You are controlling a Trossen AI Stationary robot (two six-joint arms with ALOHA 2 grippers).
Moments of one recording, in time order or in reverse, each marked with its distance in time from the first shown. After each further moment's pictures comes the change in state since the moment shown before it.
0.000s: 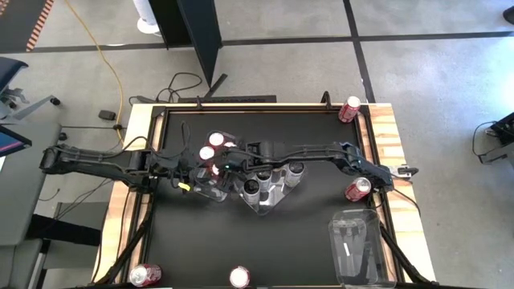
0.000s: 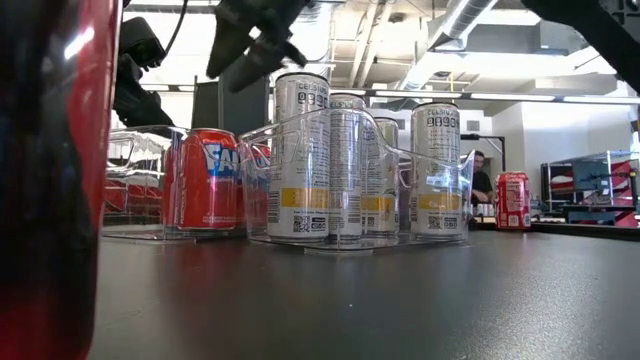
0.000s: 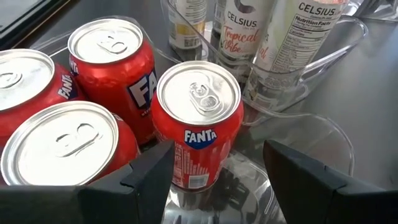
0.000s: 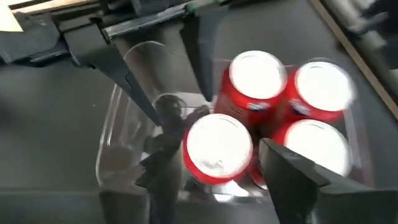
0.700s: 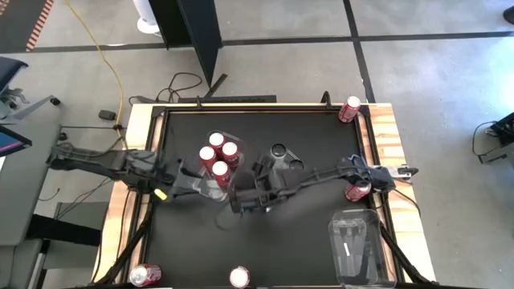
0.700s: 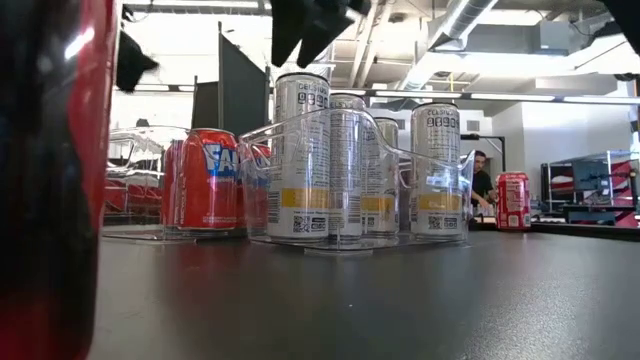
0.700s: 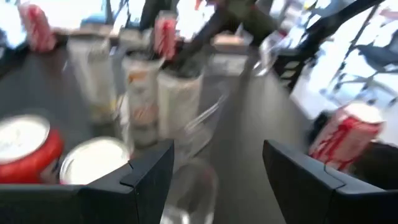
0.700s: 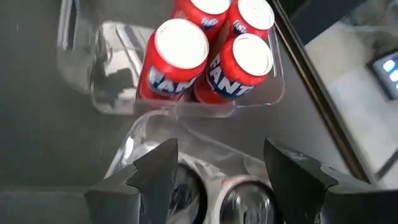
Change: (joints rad) left arm -0.174 -0.269 0.012 0.010 0.134 0.046; right arm 0.217 -0.029 -0.022 -0.391 0.392 0.221
